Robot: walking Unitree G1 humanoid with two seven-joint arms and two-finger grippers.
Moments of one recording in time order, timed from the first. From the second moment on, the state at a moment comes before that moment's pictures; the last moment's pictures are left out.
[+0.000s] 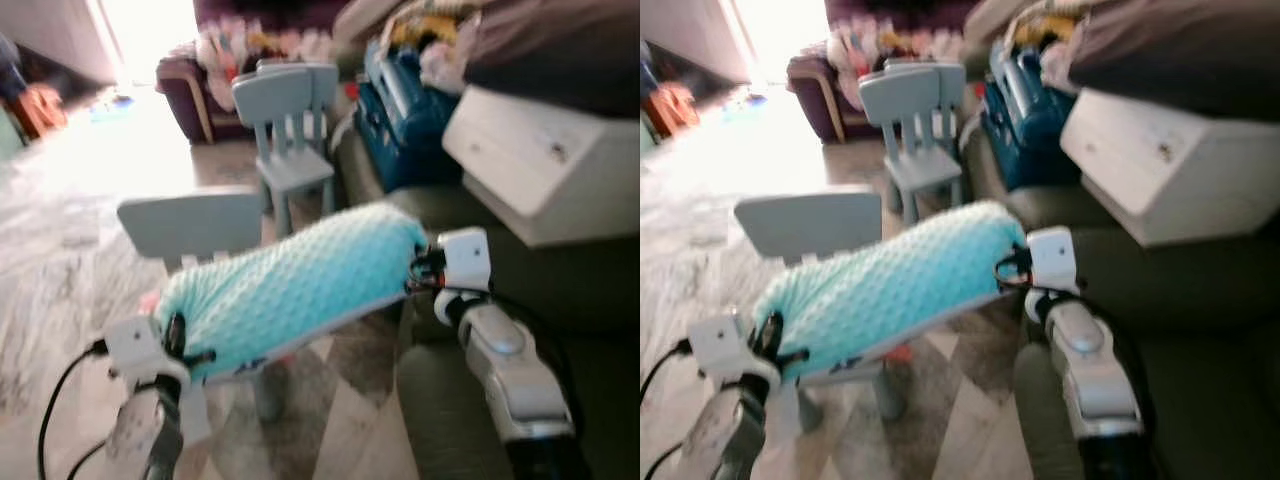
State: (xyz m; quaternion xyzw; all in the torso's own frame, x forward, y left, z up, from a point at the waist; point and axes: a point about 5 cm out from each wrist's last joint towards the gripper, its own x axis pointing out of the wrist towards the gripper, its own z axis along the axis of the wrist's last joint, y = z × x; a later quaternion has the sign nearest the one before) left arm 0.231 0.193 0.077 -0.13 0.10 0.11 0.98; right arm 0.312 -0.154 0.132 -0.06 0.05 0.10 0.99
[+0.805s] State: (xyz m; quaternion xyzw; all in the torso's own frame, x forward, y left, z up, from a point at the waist) left arm 0.231 0.198 0.080 -0.16 0.08 0.12 0.98; right arm 0.311 -0.149 0.132 -0.06 0.05 0.11 0.99
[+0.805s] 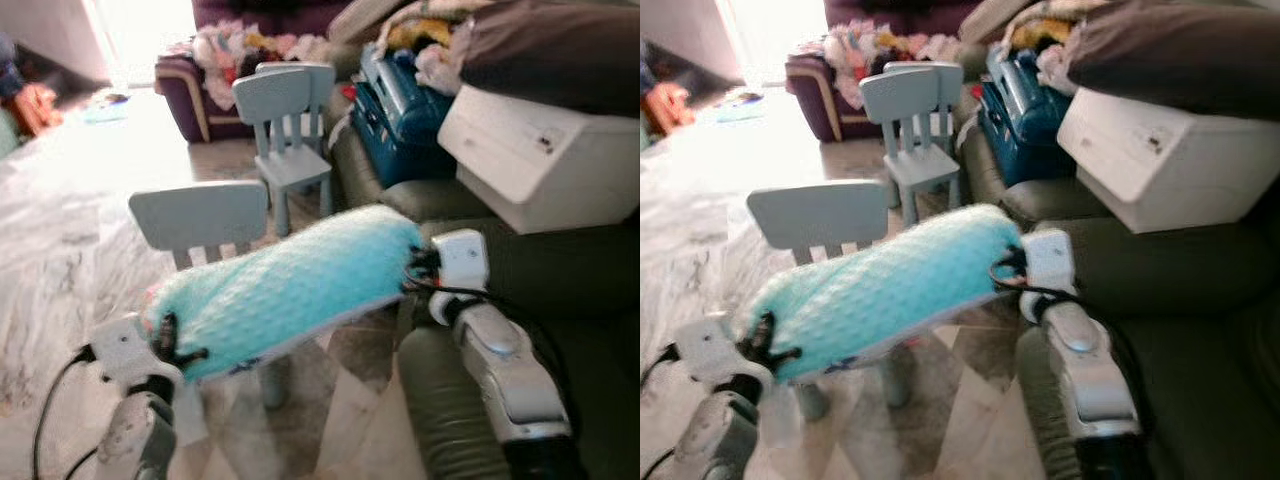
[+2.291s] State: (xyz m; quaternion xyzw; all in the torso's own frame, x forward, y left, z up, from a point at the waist) left arm 0.235 0.194 0.084 -0.15 0.08 0.10 0.98; right arm 0.312 -0.151 0.126 -0.06 0.05 0.10 0.99
